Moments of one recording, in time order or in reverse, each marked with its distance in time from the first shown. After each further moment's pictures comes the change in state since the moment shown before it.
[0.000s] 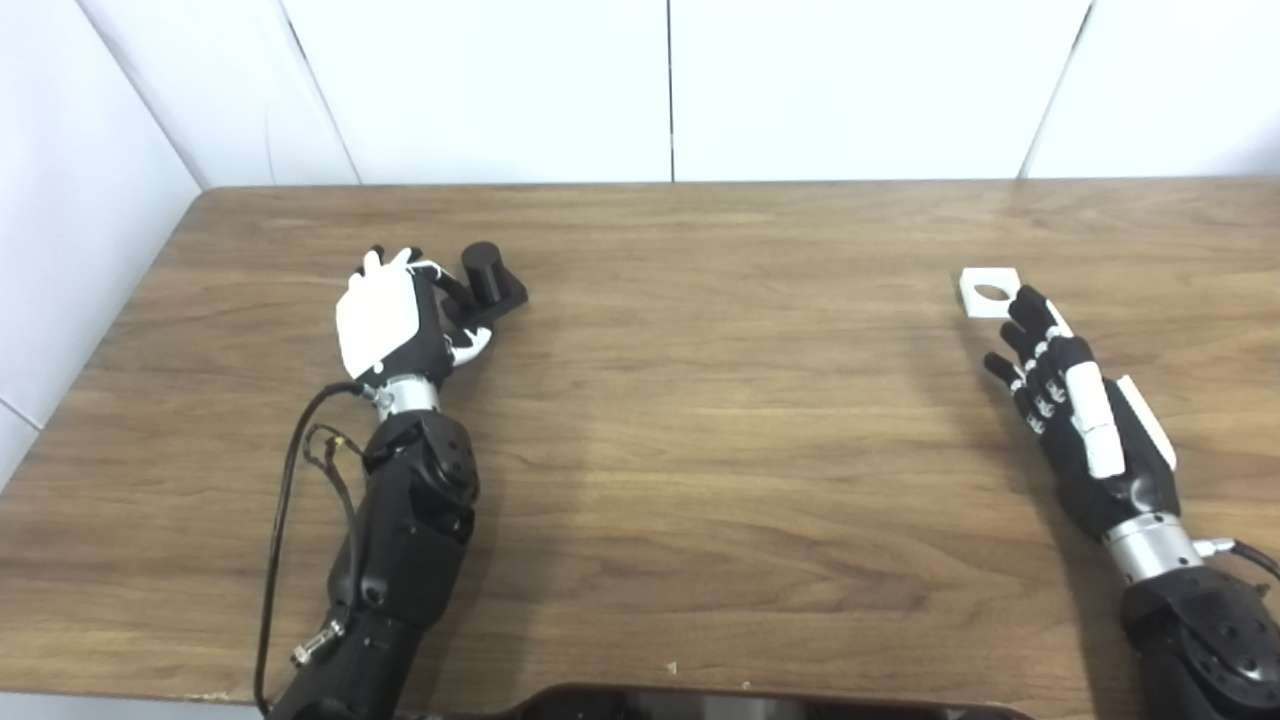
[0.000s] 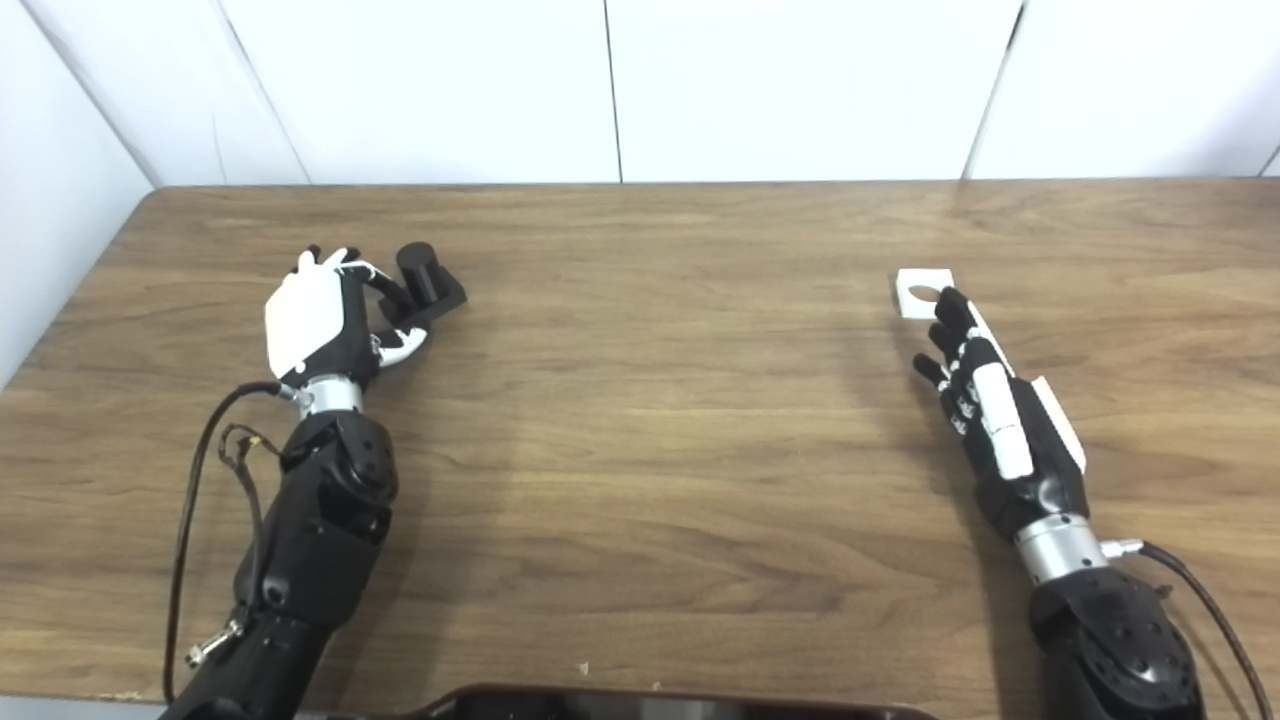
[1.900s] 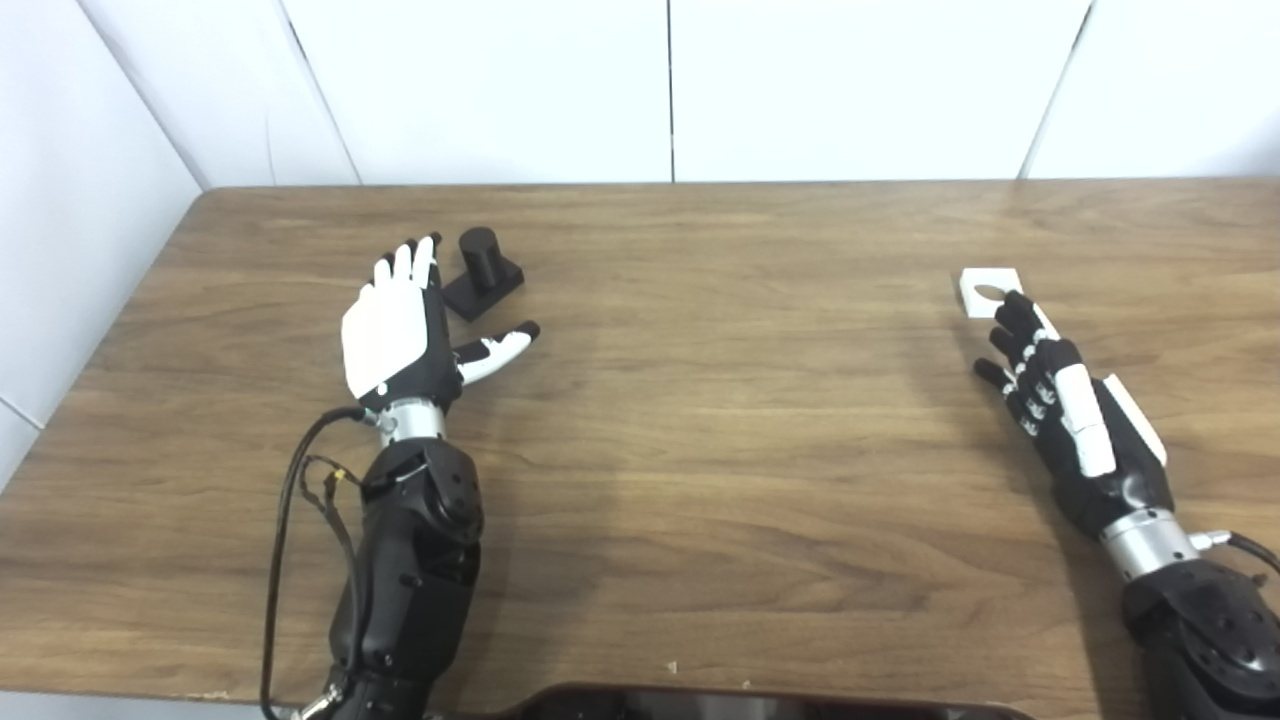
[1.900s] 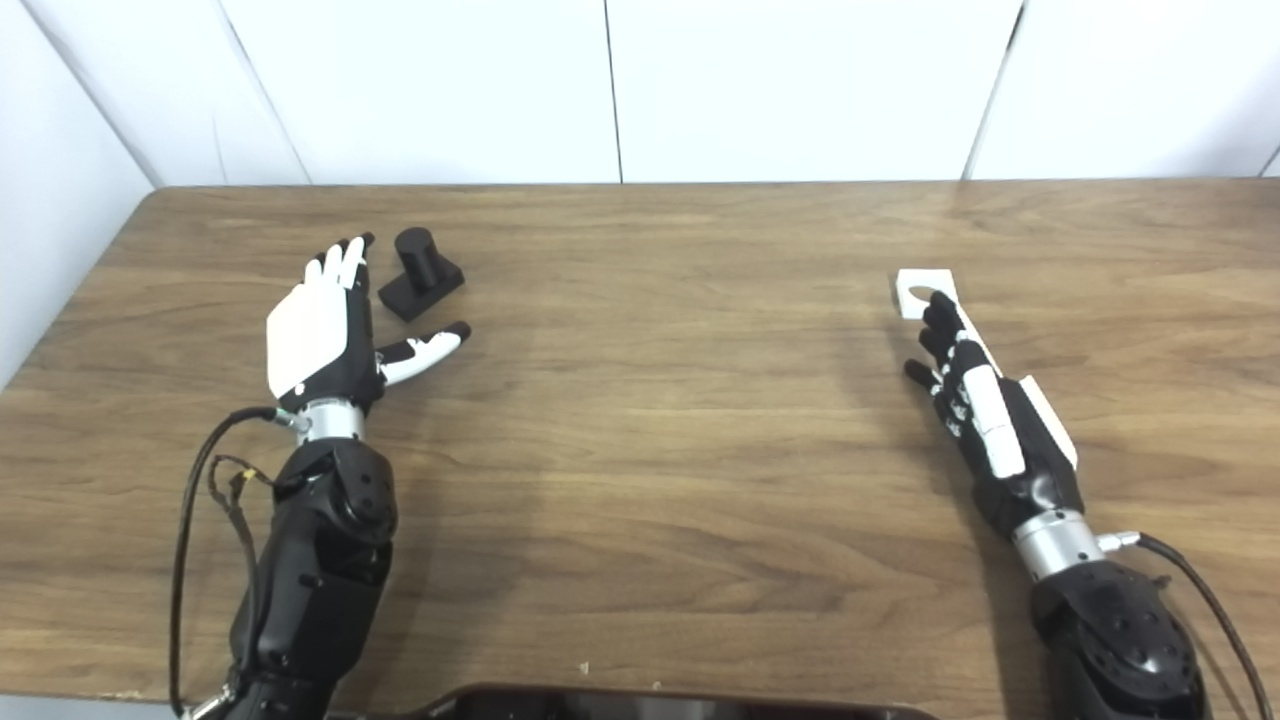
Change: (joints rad) left arm 0.084 -0.058 0.054 -0.204 0.162 0.013 -0.181; right arm -0.011 -0.023 0.020 0.018 -0.029 0.009 0.019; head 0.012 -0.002
